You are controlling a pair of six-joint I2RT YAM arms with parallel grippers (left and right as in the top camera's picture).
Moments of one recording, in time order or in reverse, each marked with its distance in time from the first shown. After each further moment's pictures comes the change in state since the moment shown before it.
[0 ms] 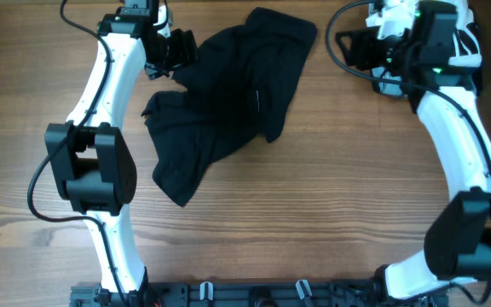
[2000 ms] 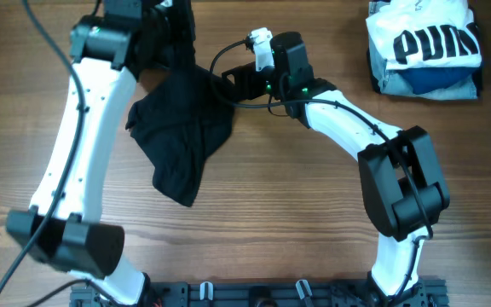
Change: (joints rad) left arm -0.113 -0.394 -0.002 0.076 -0.161 0.135; right arm 0.456 0.319 0.009 0.317 0.097 0.232
